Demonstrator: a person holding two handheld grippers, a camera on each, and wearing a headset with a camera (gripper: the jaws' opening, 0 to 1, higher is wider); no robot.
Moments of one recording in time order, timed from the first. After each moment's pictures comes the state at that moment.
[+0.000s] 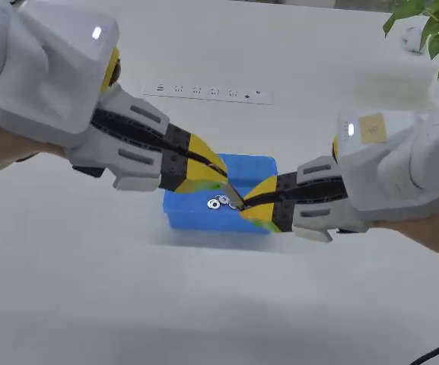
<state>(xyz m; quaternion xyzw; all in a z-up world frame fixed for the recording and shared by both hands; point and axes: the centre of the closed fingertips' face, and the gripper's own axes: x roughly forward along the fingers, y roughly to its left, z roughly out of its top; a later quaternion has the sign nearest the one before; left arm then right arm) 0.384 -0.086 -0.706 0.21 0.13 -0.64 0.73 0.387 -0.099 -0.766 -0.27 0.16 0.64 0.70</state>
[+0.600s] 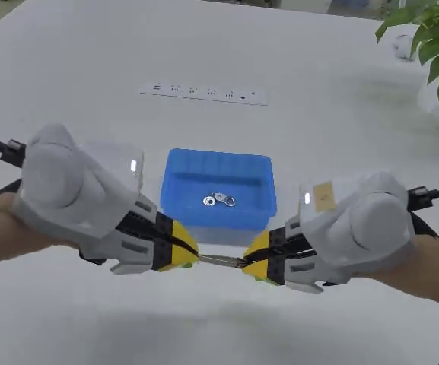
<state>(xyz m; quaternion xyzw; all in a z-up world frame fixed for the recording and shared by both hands) 0.392 -0.077 -0.808 0.24 0.25 -0.60 0.72 0.367 -0.110 -0.843 -0.34 0.25 0.63 0.65</state>
